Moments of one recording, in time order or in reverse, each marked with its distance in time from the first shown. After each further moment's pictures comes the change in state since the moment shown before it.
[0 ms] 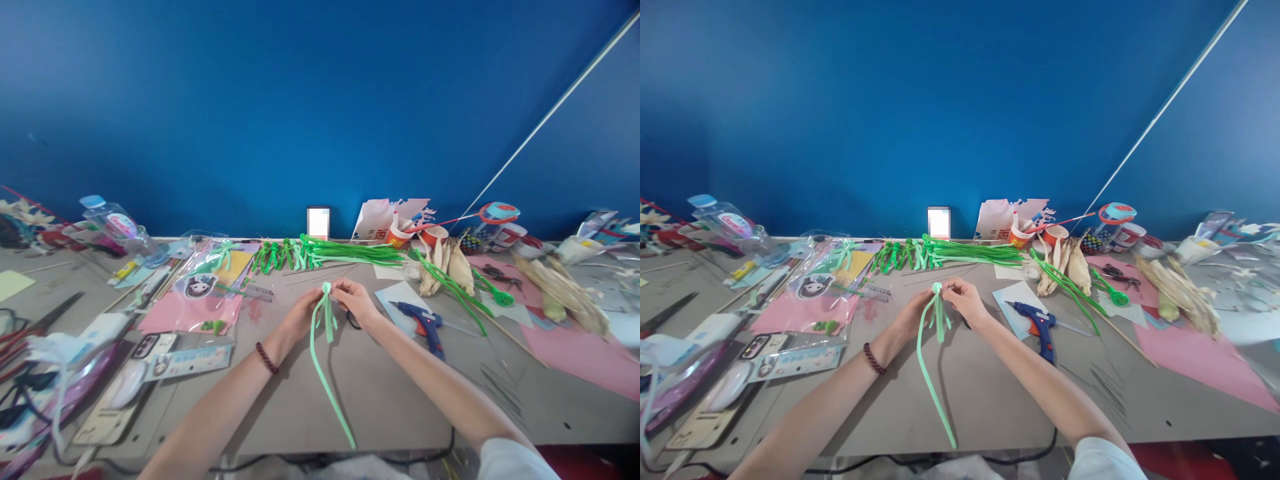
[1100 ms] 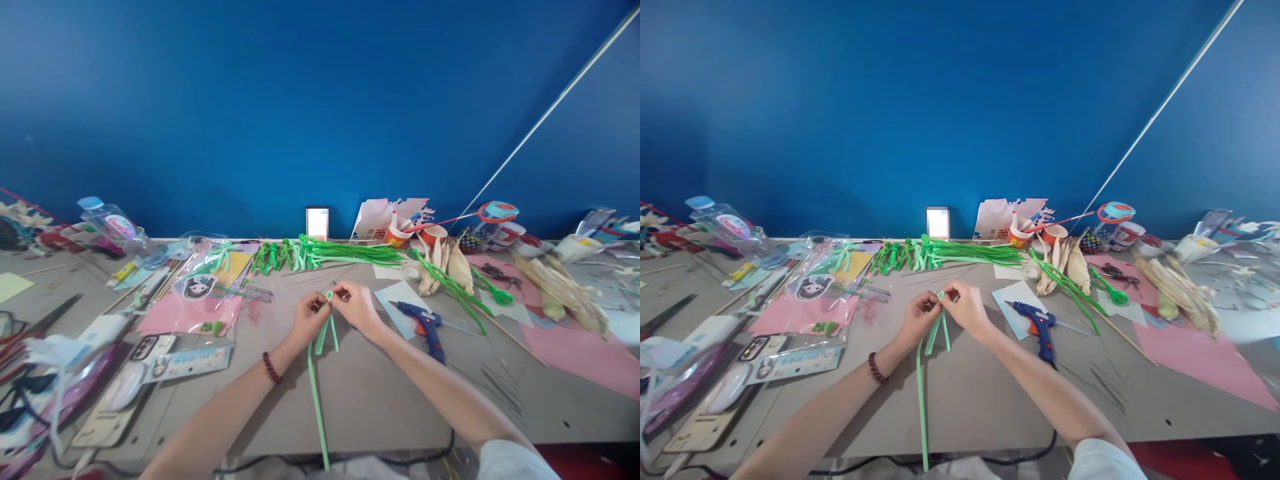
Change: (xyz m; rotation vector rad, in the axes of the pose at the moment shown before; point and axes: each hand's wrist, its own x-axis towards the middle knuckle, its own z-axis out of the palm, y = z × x) left_hand -0.007 -0.014 0.008 0.768 0.260 0.406; right_hand -0.012 -0.012 0.003 -0.663 0.172 -0.307
